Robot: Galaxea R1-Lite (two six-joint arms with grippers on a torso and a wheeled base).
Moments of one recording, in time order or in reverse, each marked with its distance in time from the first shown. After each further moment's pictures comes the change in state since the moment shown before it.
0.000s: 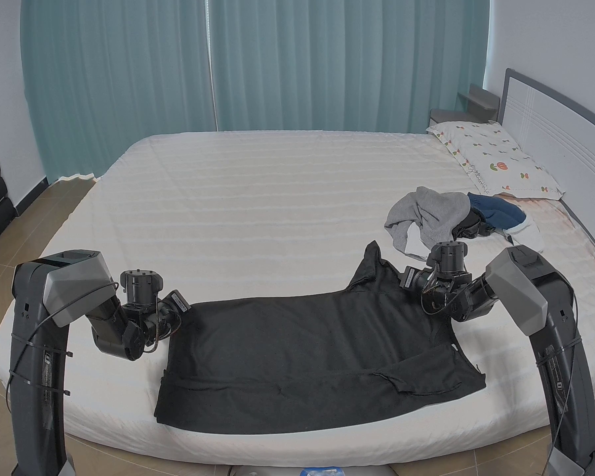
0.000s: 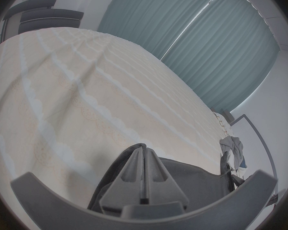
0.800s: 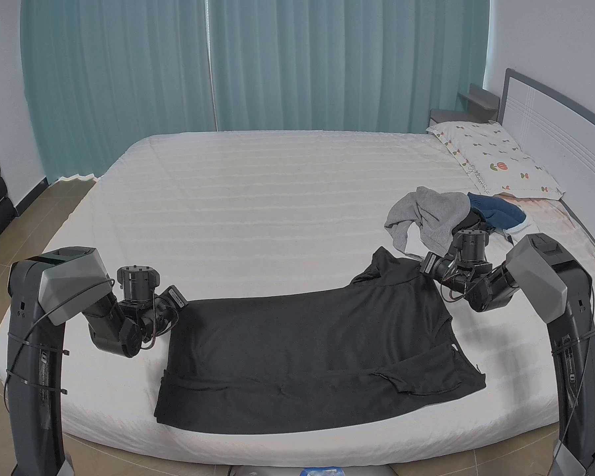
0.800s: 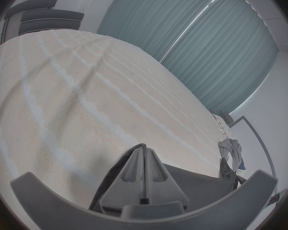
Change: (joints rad) left arm 0.010 -0.020 0.001 0.000 0.000 -0.001; right arm -0.066 -0.091 0.089 -0.042 -0.002 0.063
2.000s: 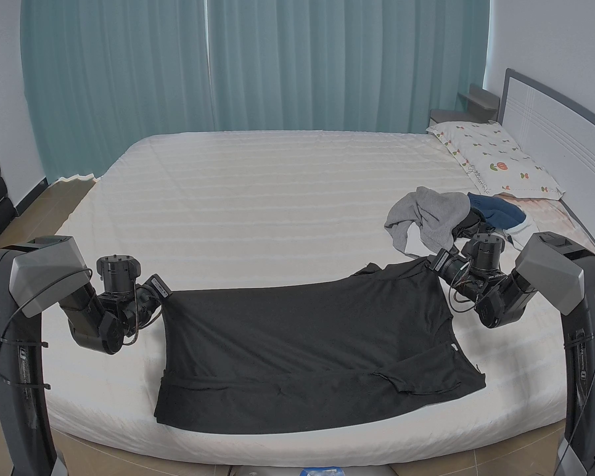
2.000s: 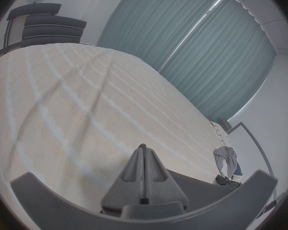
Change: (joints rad) left arm 0.034 -0.137 0.128 -0.050 0.019 0.011; right arm -0.008 -0.119 0.320 -0.350 0.013 0.144
